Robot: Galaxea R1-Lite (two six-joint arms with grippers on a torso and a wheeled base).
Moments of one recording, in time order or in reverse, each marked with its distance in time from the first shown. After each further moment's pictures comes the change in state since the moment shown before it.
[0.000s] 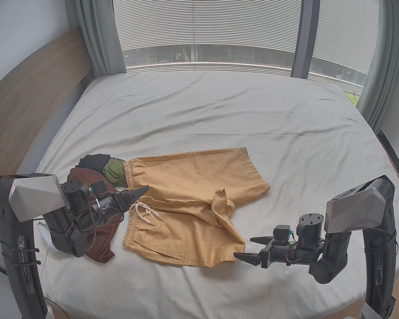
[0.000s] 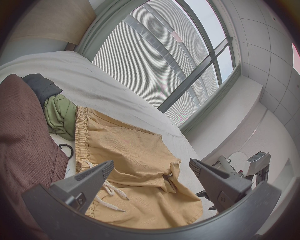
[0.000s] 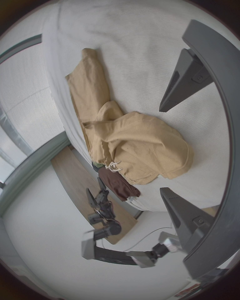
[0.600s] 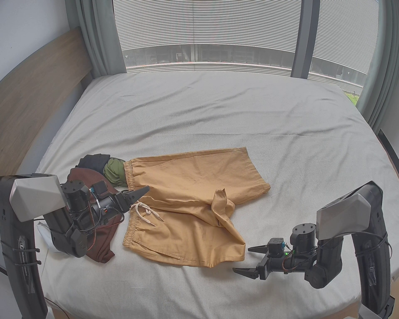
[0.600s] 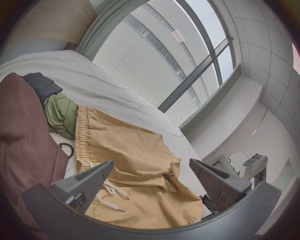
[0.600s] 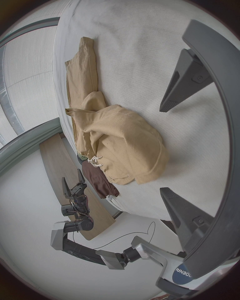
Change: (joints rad) left arm 0.000 0.006 -0.001 0.000 0.000 0.000; right arm 0.005 0.100 -0.005 0.008 0.017 -0.230
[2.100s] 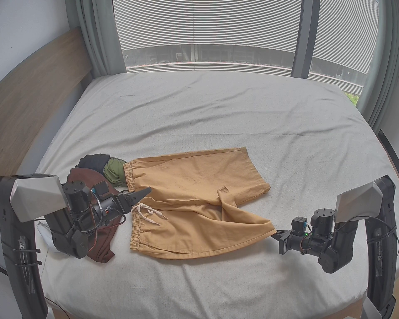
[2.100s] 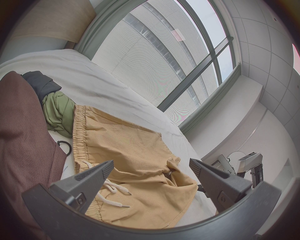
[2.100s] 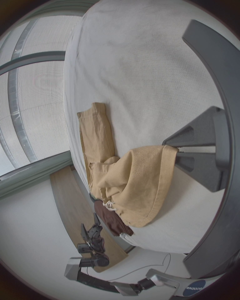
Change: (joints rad) left arm -0.011 0.000 0.006 0.000 0.000 0.000; right arm -0.205 -0.033 -0.048 0.004 -0.156 0.013
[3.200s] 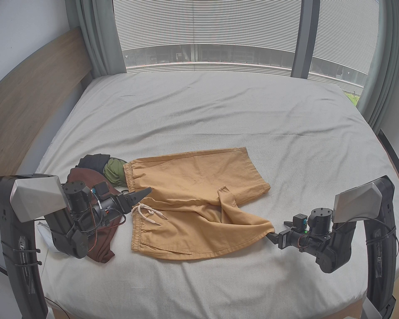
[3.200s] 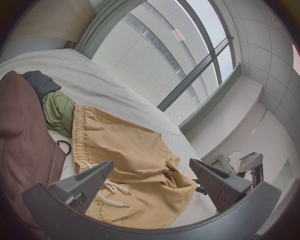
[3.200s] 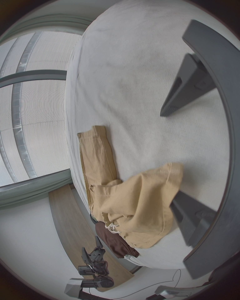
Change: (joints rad) left arm -0.001 -0.001 0.002 0.000 0.000 0.000; right arm 0.022 -0.003 -0.020 0.007 -0.230 0.053
